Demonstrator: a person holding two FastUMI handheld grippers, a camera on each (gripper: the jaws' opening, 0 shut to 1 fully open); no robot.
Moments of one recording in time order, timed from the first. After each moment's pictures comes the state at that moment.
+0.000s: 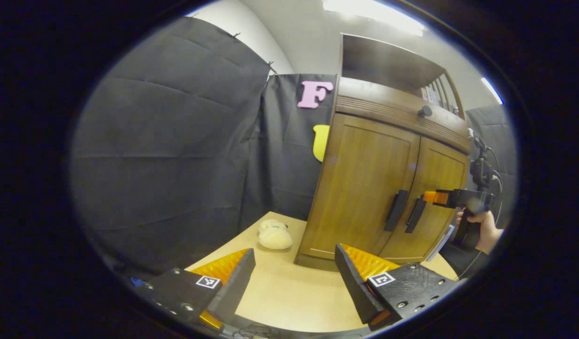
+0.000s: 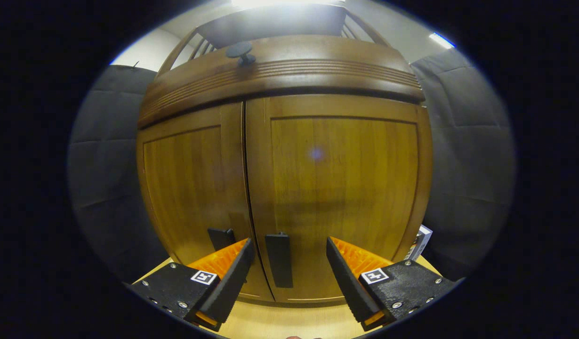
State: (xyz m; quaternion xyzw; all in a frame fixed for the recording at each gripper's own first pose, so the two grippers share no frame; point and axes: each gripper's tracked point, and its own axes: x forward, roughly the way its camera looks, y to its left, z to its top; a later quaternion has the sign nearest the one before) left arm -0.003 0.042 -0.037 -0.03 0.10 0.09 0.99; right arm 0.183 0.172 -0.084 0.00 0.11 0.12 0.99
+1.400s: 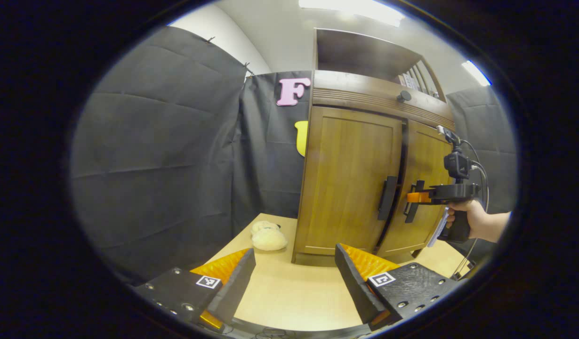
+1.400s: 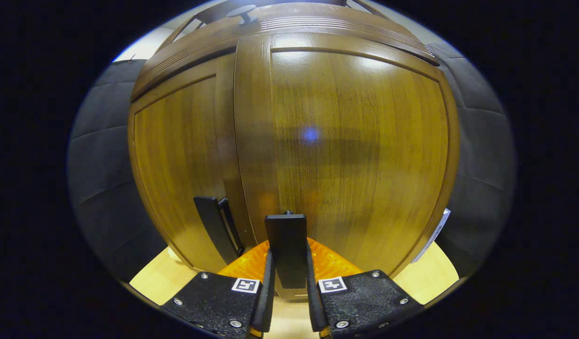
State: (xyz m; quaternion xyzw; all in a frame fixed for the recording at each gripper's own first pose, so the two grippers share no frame) left arm 0.011 0.030 -0.028 0.02 0.10 0.03 0.99; right arm 0.211 0.194 -0.120 0.00 0.17 0.14 0.98
